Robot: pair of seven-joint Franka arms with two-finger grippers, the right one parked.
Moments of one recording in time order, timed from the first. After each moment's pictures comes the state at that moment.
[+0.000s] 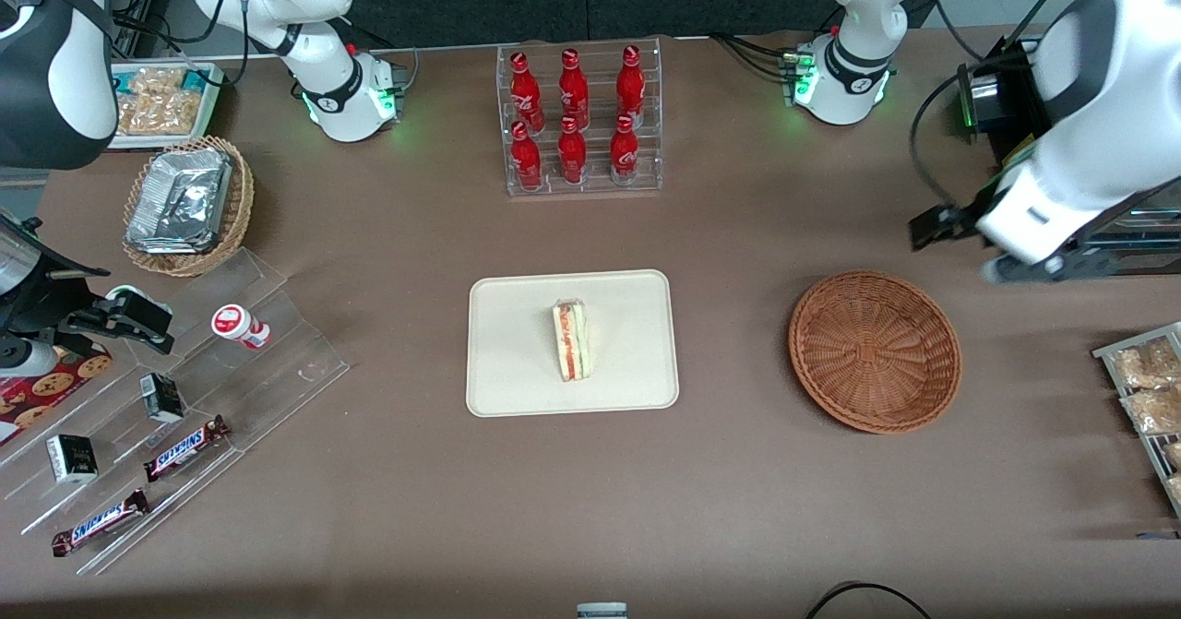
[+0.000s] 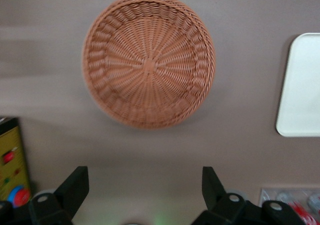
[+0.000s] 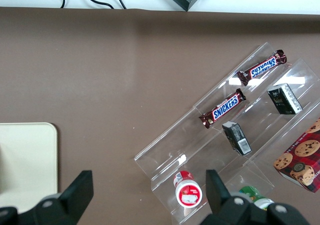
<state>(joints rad) 0.20 -0.05 -0.28 -1.77 -0.04 1.60 -0.12</state>
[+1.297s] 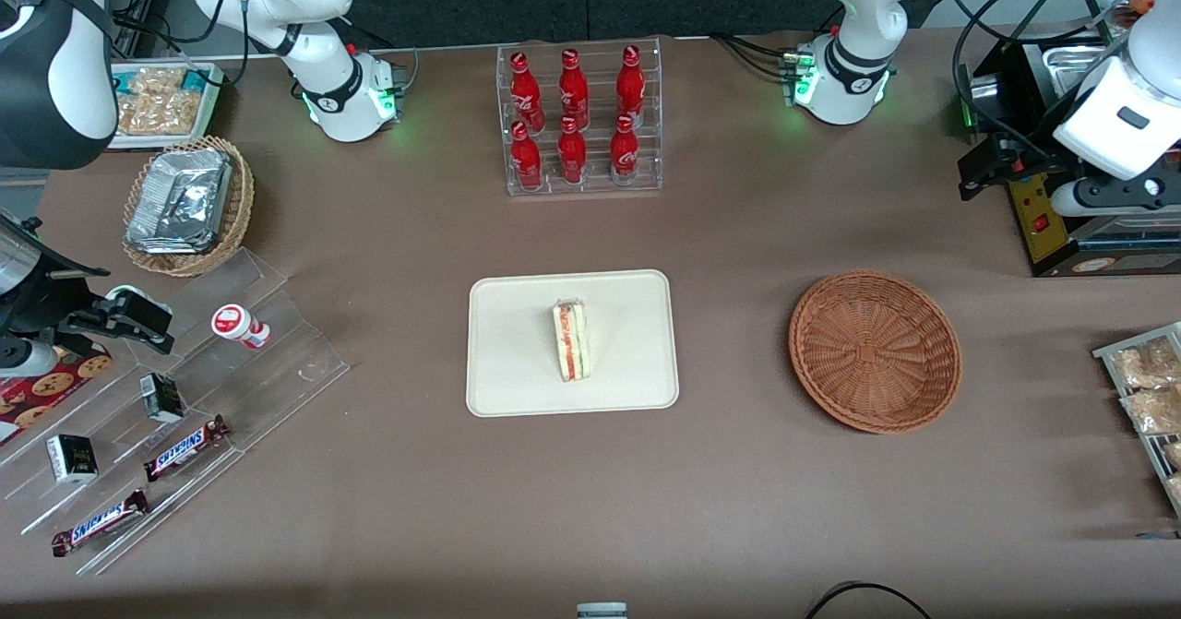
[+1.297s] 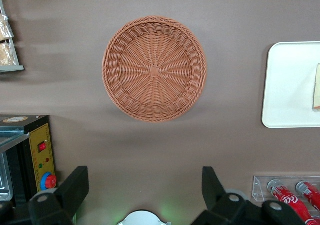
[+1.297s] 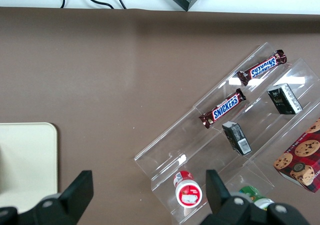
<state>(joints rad) 0.02 -0.05 -0.13 -1.58 0.00 1.46 -0.12</state>
